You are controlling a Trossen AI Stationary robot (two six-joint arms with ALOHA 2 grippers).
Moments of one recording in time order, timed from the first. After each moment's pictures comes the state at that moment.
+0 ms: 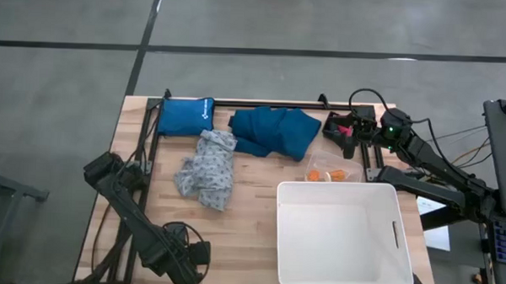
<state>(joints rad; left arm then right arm) -0.81 1.86 1.63 -1.31 0.03 -2.47 -0.63 0.57 0.58 -0.20 -0.29 0.25</state>
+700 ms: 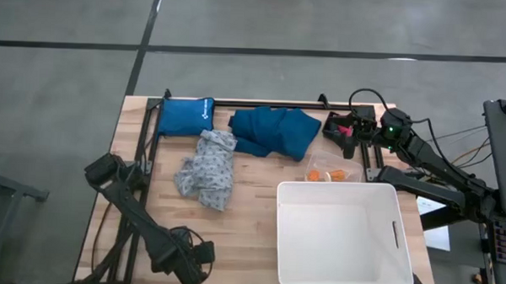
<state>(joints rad) -0.81 1.87 1.38 -0.99 0.04 -2.60 -0.63 0.57 0.58 -0.20 -0.29 0.25</state>
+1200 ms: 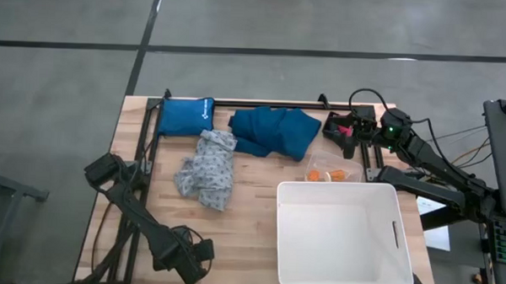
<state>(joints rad) -0.81 1.87 1.24 -0.84 0.06 -2.63 -0.63 0.57 0.58 -0.20 -0.29 0.25</state>
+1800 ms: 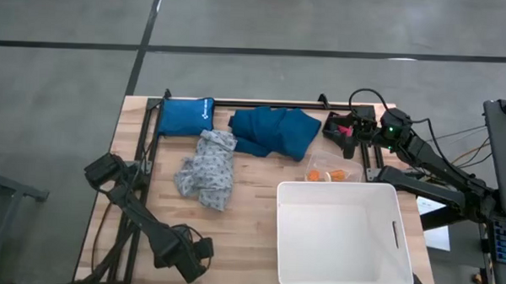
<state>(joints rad) -0.81 1.87 1.15 -0.74 0.06 -2.63 -0.63 0.57 0.58 -0.20 -0.29 0.25</state>
